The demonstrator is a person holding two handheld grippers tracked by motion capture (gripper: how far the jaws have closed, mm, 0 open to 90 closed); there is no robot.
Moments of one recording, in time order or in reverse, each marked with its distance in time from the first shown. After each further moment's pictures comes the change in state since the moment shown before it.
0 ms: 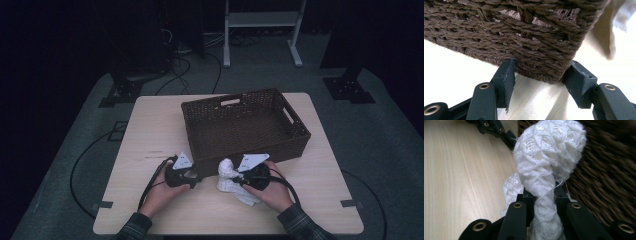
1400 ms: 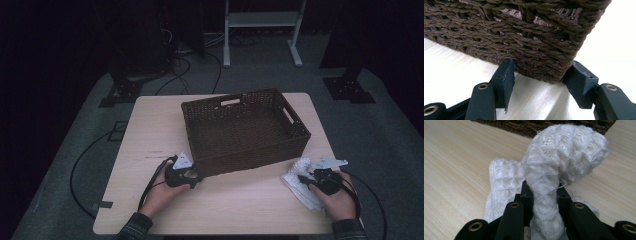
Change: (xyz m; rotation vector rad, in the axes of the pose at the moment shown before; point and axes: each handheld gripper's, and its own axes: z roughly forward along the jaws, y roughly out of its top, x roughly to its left) left arm 0.000 0.000 0.000 0.001 0.006 0.000; right arm -0.071 -0.144 -0.101 0.112 -0.322 0.395
